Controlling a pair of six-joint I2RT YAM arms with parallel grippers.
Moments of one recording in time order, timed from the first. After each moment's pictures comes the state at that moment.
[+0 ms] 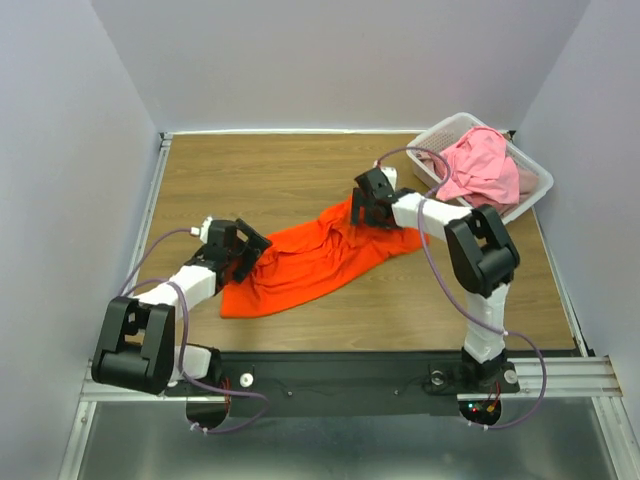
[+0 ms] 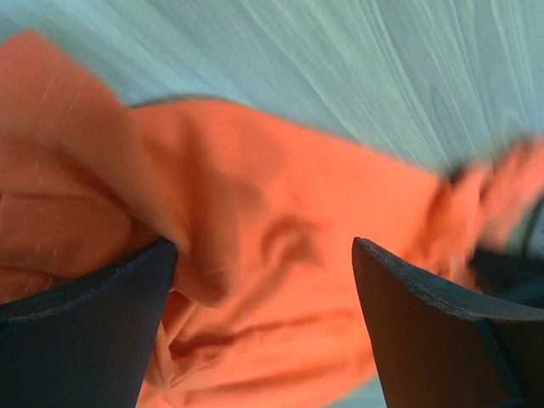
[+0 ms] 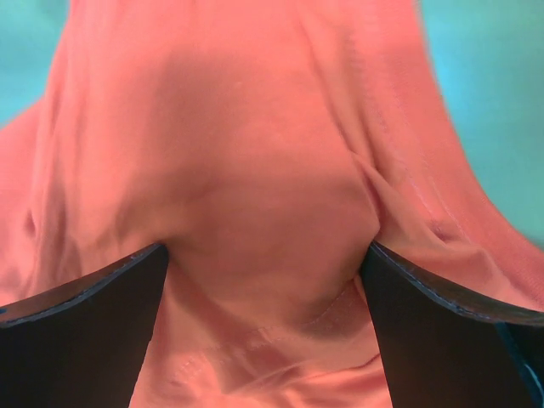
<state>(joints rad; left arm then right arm) -0.18 1.31 0.51 -0.01 0.00 -1.03 0.53 1.96 1.31 -0.37 0.31 0.57</state>
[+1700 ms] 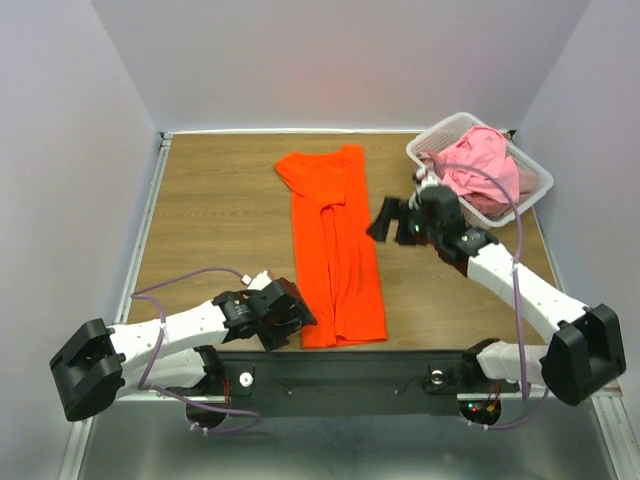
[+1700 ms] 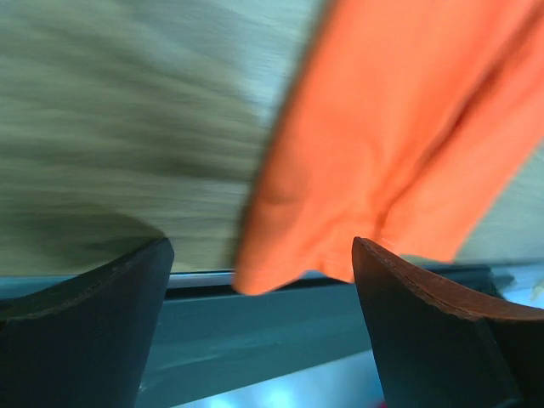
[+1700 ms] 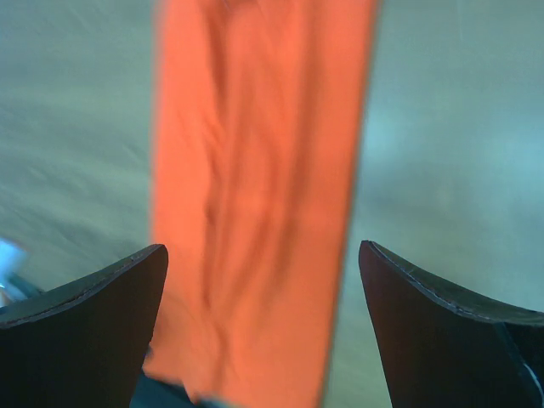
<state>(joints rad) -1.01 1.01 0.45 -0.53 -0.11 -1.48 0.47 1.26 0.97 -0.24 -0.13 0.53</state>
